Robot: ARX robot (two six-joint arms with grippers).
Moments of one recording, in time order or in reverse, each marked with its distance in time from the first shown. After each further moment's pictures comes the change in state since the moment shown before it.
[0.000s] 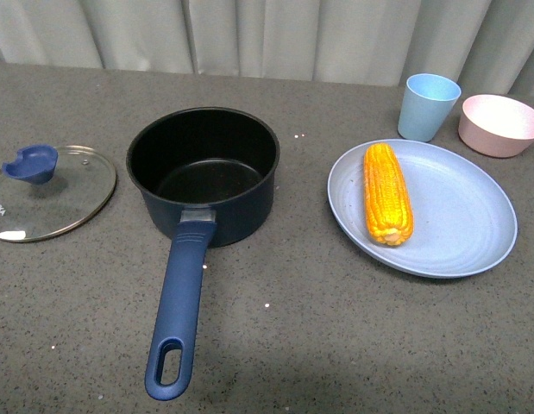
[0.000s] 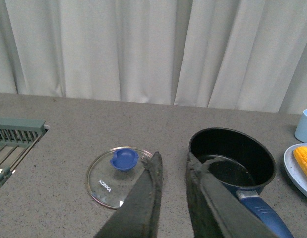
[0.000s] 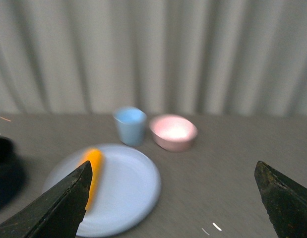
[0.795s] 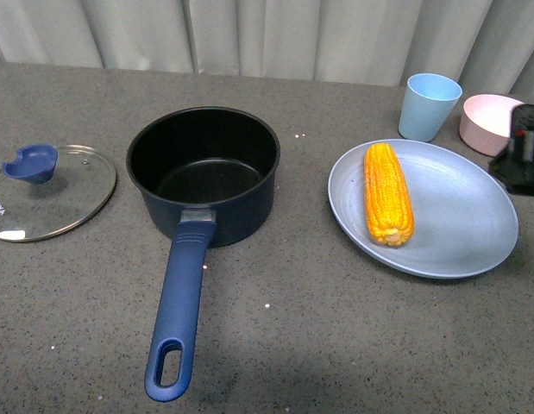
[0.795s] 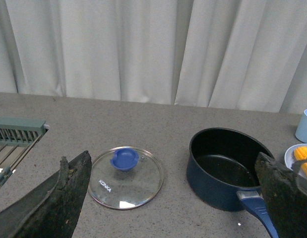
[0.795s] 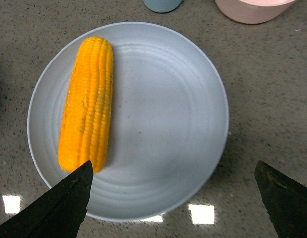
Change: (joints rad) left arm 0.000 -0.001 0.000 -0.001 0.000 0.000; right arm 0.058 1.610 0.696 0.182 -0.158 0.174
